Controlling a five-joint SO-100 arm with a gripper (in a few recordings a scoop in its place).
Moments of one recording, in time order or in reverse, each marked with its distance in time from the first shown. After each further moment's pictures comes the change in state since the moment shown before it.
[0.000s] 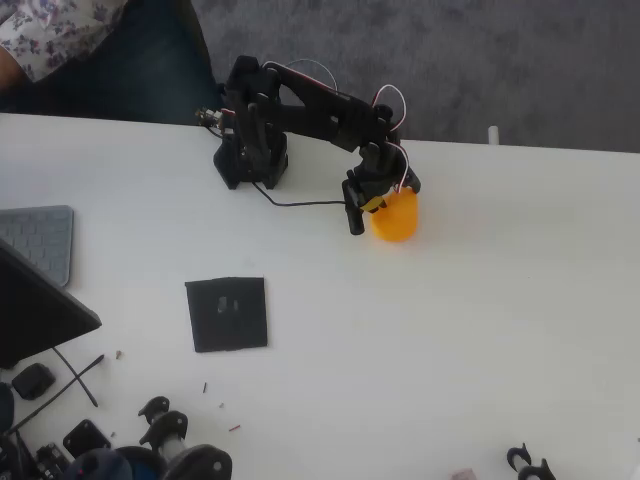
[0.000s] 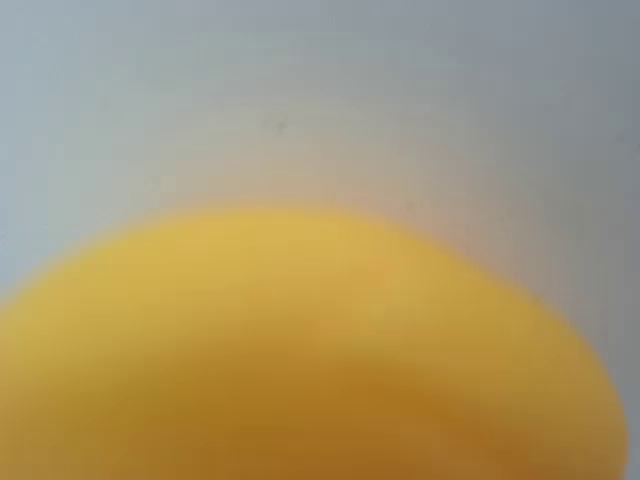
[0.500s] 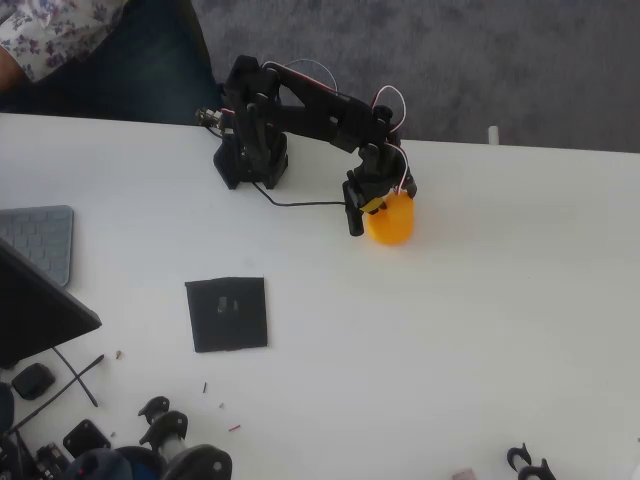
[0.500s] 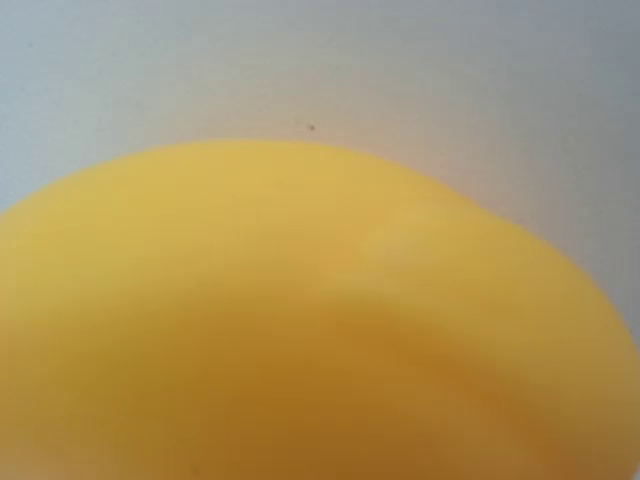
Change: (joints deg) arm 0.7 0.1 -0.2 -0.3 0.4
